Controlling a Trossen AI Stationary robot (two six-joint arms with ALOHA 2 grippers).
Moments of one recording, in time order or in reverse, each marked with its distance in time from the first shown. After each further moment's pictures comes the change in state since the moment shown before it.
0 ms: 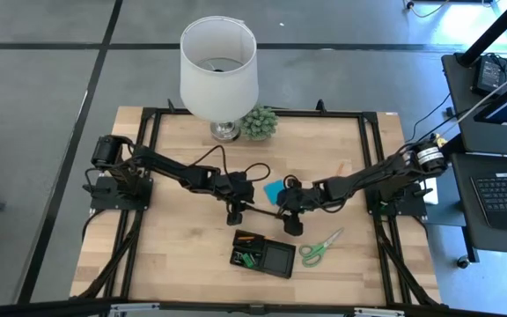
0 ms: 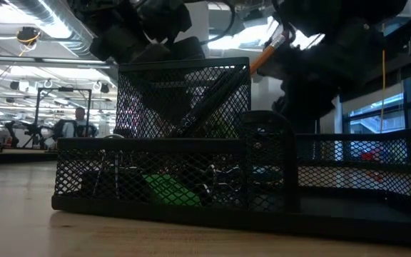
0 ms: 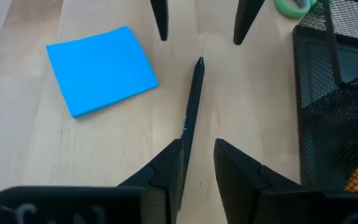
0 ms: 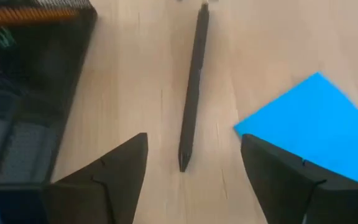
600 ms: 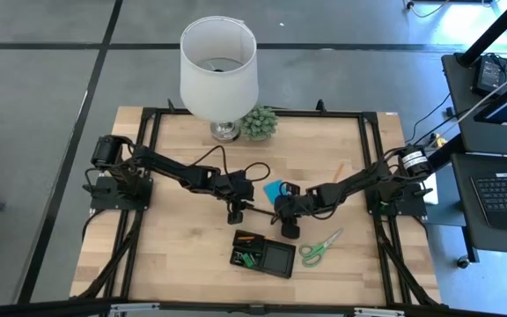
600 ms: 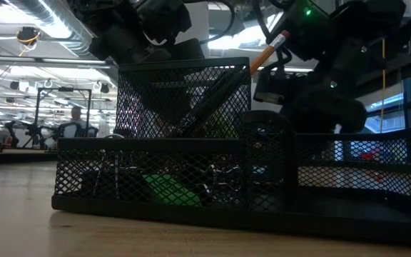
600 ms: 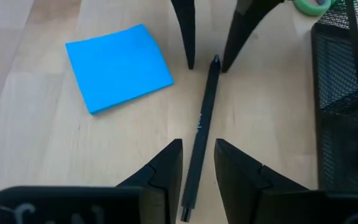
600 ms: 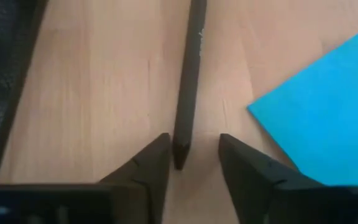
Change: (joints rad) left arm 0.000 0.000 0.000 -0.008 -0.051 0.000; right arm 0.020 0.163 0.004 0.044 0.025 0.019
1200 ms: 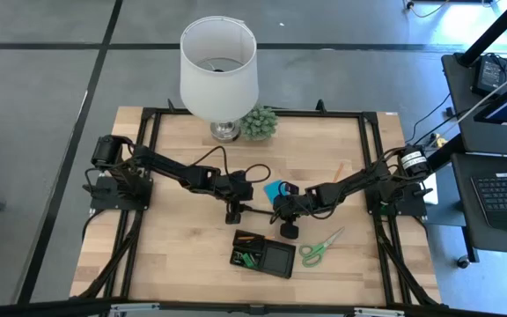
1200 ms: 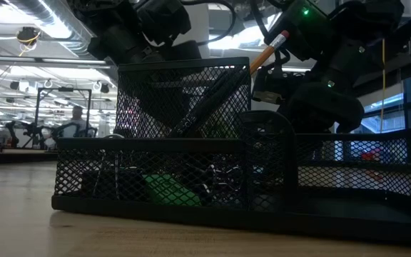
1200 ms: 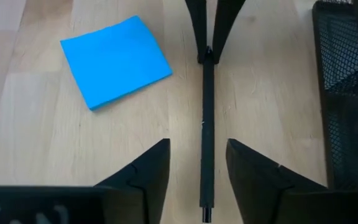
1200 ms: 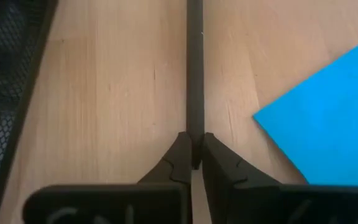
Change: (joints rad) left arm -0.001 0.000 0.000 -0.029 -0.002 0.065; right arm -0.001 0.005 -0.003 0.008 -0.018 0.006
